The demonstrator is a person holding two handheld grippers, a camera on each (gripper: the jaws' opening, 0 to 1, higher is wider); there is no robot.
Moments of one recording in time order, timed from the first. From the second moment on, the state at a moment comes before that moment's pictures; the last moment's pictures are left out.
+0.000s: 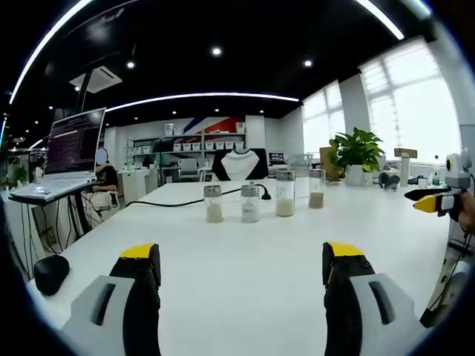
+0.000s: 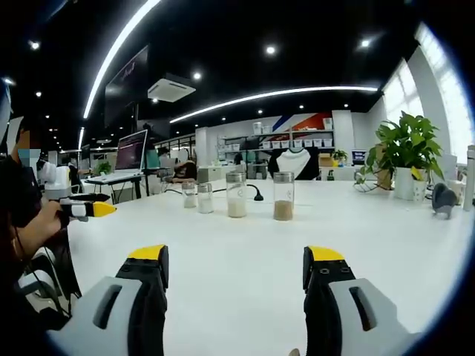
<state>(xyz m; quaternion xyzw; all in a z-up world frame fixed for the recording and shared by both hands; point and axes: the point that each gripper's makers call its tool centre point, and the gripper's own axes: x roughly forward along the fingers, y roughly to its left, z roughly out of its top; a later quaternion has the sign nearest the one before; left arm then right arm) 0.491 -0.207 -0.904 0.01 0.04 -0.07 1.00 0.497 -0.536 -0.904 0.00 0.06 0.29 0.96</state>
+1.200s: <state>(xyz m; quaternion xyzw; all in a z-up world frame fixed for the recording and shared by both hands) 0.493 -0.208 -0.904 0.02 0.05 -0.07 1.00 0.500 -0.545 -0.910 0.00 0.07 0.28 0.96</state>
